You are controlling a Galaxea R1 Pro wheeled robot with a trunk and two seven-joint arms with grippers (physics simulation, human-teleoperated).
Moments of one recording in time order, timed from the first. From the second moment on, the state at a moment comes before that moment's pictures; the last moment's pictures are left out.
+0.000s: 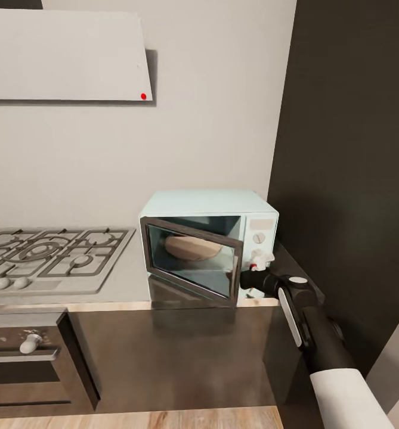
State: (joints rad) left arm 0.00 0.00 0.01 -0.02 0.02 -0.01 0.00; right arm -0.62 0.02 0.01 -1.29 0.08 0.68 0.46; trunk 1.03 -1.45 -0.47
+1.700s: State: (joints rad) left arm 0.00 0.00 0.01 -0.02 0.02 -0.01 0.00; right arm -0.54 0.04 0.02 -1.37 0.06 0.71 0.55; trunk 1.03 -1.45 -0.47
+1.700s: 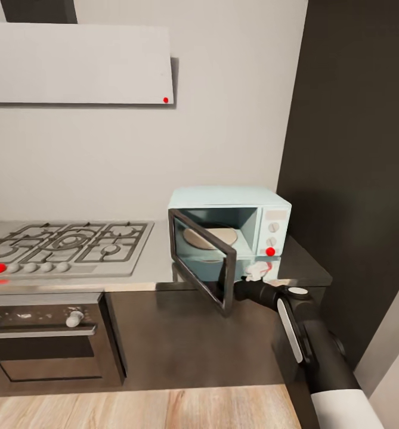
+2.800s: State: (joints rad) left arm 0.00 0.00 0.01 -0.02 0.02 -0.01 0.00; right arm -0.53 0.02 -0.01 -1.39 0.09 0.70 0.72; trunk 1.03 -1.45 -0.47
